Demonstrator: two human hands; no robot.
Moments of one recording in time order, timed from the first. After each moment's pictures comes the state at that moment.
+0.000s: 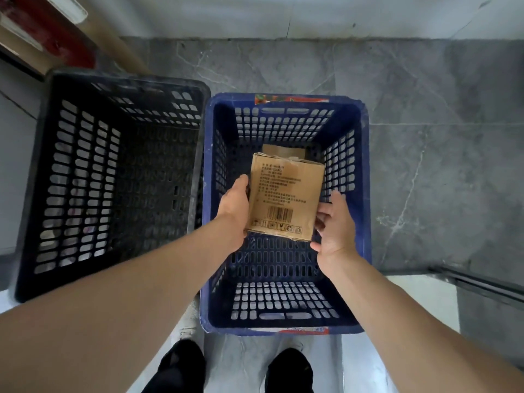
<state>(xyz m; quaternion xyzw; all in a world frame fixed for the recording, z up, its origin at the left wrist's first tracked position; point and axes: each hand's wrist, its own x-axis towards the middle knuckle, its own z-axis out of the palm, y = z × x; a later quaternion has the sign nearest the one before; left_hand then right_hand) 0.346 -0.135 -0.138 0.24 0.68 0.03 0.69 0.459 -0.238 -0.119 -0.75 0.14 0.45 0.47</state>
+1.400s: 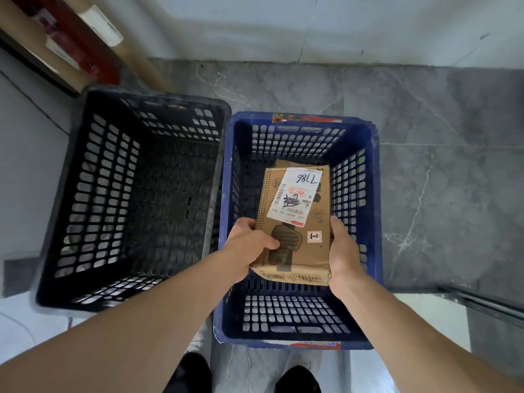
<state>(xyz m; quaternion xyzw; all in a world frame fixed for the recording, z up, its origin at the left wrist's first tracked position) 0.308 -0.154 -0.135 0.30 0.65 -0.05 0.70 0.448 -0.251 -0.131 -0.77 0.16 0.49 0.38</state>
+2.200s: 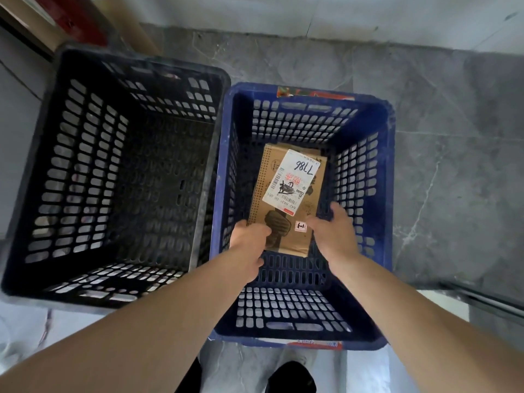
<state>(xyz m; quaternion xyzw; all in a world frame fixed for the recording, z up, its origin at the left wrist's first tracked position) 0.320 -0.180 -0.184 0.17 0.72 -0.02 0.67 0.455 -0.245 -0.177 -0.84 -0.09 0.47 0.25</state>
